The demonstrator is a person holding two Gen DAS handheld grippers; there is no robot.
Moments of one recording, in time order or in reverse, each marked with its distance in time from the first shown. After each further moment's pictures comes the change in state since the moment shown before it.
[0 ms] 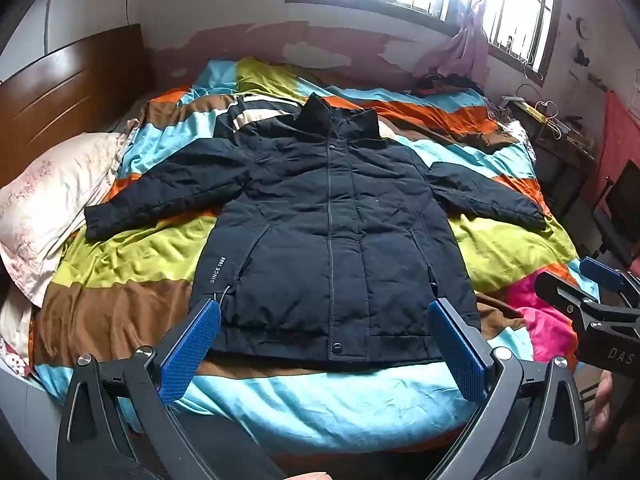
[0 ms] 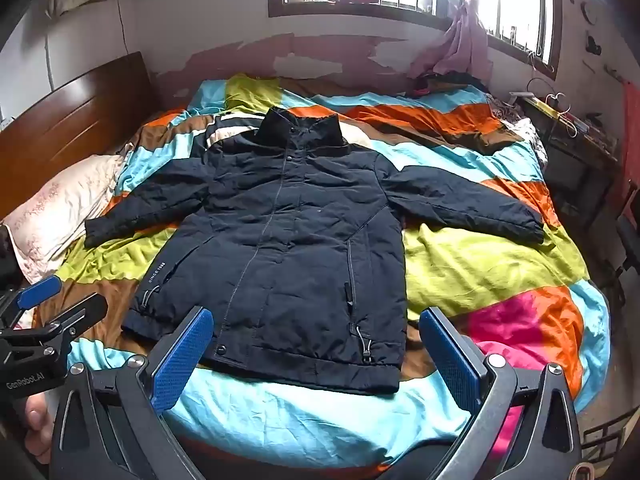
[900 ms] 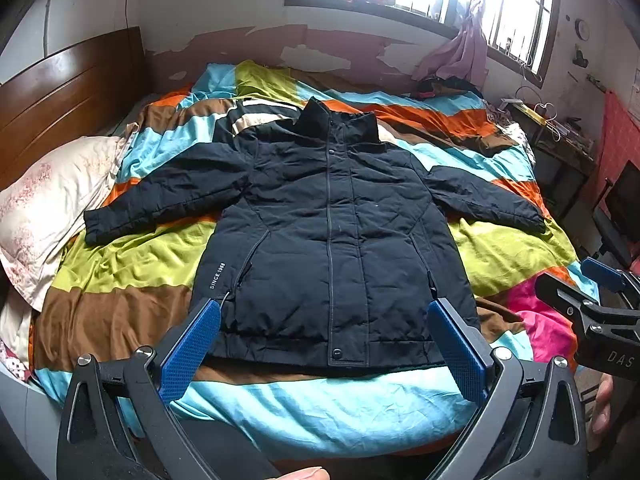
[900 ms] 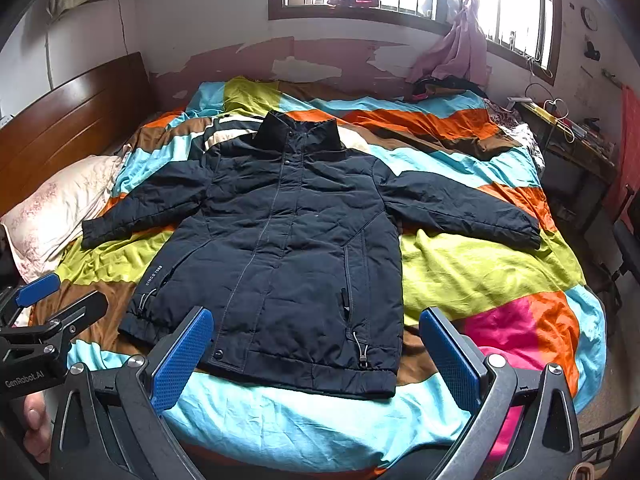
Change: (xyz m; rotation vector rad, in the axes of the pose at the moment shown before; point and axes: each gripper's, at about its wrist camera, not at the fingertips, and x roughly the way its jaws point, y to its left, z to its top) left arm 0.005 -0.002 0.006 0.005 0.003 0.013; right arm -0.002 0.005 0.007 -0.016 -0.017 -0.018
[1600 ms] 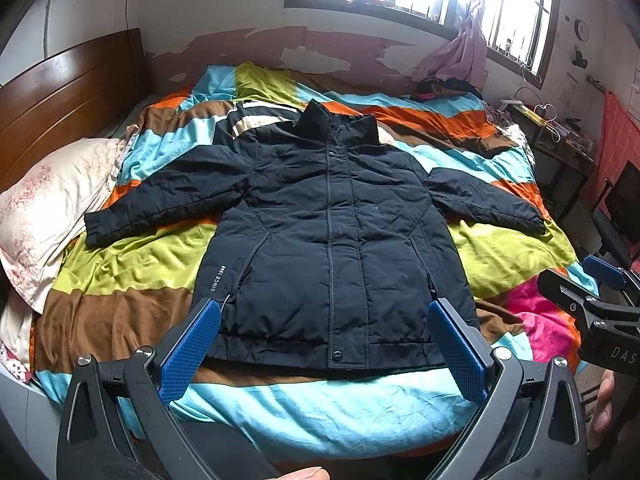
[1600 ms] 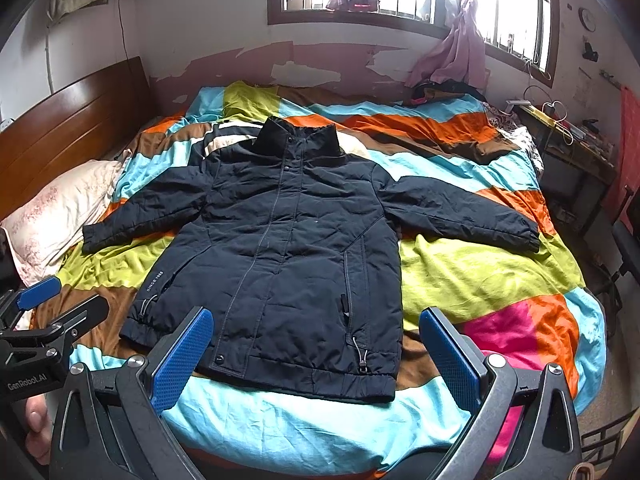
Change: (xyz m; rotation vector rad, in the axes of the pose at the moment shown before) left arm -0.004 -0.001 0.008 0.000 -0.004 -0.003; right arm -0.002 0.001 0.007 0.003 -0.008 -0.003
